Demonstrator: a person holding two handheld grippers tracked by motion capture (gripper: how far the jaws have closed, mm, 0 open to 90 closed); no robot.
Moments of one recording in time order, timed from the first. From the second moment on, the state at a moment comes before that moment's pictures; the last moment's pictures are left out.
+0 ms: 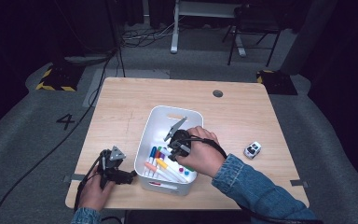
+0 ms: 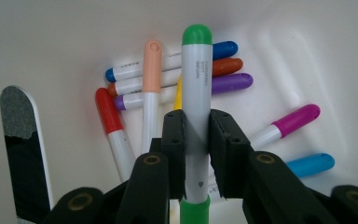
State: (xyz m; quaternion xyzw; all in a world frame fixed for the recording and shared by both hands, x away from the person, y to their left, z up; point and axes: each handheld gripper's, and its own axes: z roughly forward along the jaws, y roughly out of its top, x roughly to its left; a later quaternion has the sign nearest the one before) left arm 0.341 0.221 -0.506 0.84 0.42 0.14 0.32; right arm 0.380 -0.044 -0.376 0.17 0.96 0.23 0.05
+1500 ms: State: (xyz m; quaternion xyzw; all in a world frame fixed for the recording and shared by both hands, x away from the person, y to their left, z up) left arm 0.341 0.221 -0.505 0.84 0.42 0.15 0.32; right arm 0.417 -0.176 -0.361 0.32 0.89 0.32 0.09
